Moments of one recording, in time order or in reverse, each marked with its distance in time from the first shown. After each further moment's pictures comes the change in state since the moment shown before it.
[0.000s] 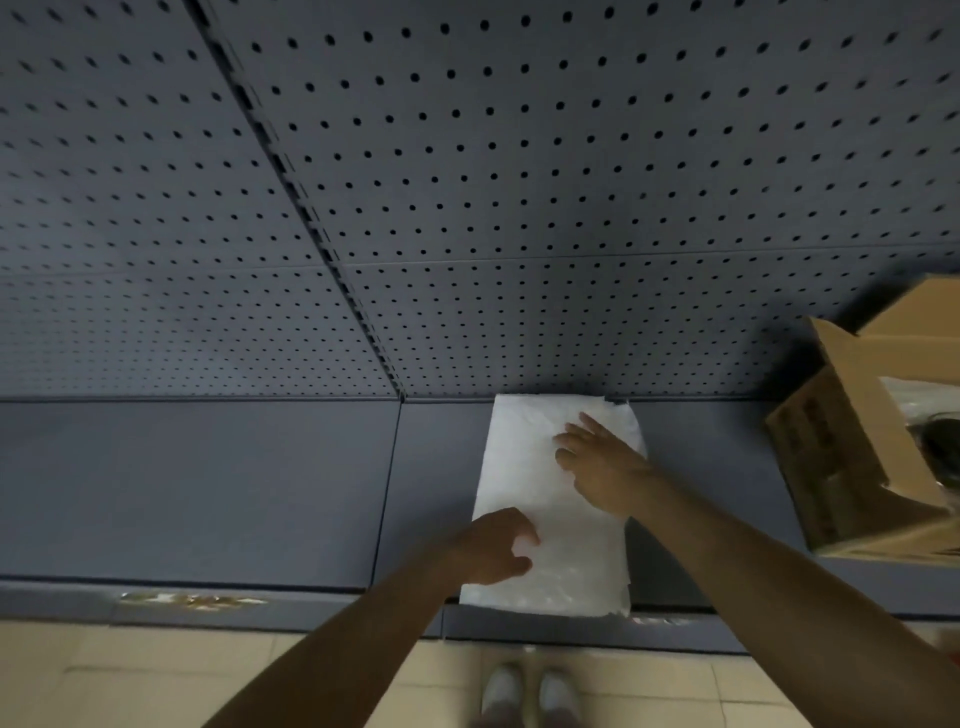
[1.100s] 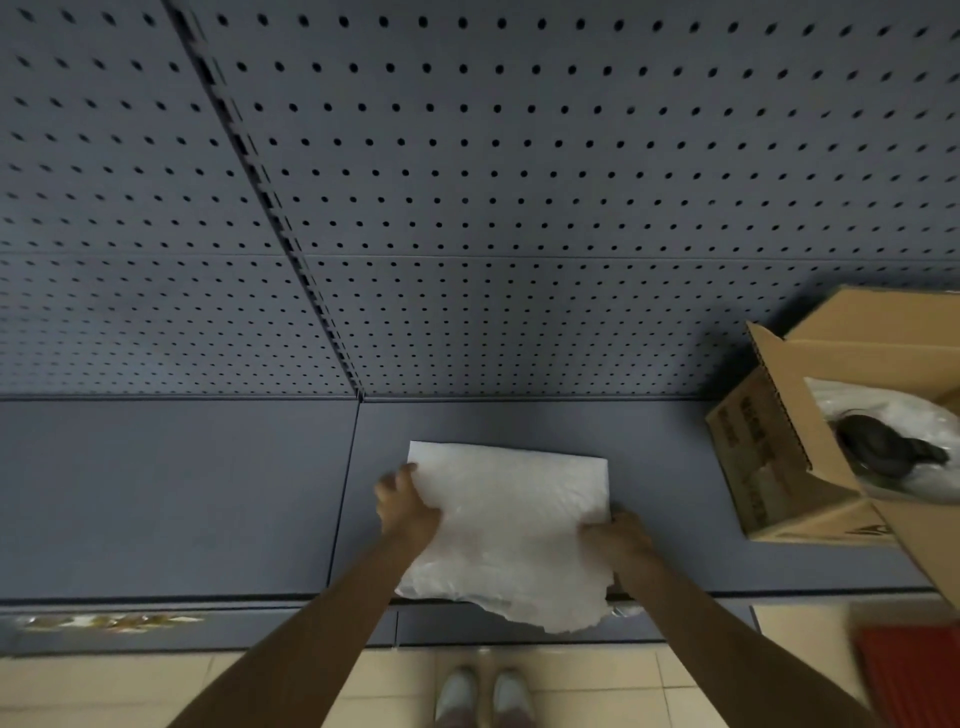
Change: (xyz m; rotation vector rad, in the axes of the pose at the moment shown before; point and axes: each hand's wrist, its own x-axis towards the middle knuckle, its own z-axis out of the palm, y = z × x) left_hand 0.012 -0.031 -0.007 -0.538 0.582 -0.470; right_hand -0.061 -0.013 0.075 1.240 0.097 1.080
